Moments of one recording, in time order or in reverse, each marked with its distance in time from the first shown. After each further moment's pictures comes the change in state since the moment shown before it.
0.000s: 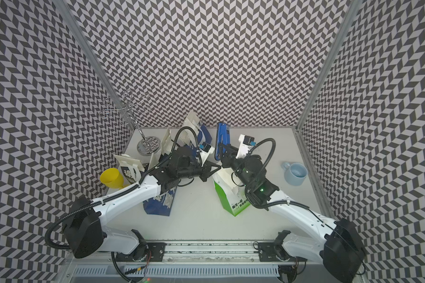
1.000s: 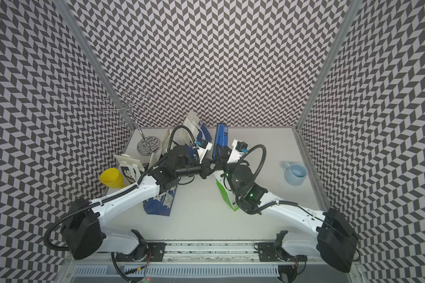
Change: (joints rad) left arm 0.016 -0.018 -0.012 0.102 0.098 -0.150; right arm 0.159 0.088 -0.002 0.134 0.347 -0.215
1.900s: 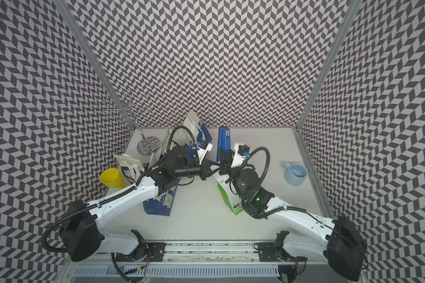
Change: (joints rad) left arm 0.000 -0.014 0.001 -0.025 0.012 -0.016; right arm -0.011 -0.112 -0.083 -0.042 -0.062 -0.104
